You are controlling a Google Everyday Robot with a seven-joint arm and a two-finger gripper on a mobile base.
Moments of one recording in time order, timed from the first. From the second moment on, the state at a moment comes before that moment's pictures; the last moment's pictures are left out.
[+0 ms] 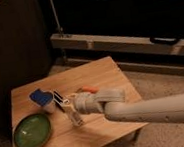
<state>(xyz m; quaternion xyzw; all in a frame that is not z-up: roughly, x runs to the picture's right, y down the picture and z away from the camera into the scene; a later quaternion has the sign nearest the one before) -0.144 0.096 0.679 -0.19 -0.45 0.40 0.78</state>
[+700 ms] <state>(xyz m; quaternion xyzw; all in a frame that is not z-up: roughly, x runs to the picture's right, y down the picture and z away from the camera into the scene) -0.154 0.100 0.686 -0.19 -0.45 0.39 0.78</state>
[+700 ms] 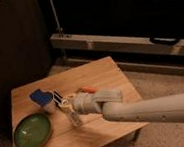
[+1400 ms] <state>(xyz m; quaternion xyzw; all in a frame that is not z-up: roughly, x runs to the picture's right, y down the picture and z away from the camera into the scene) -0.146 0.107 0.687 -0.20 -0.44 0.39 0.79</state>
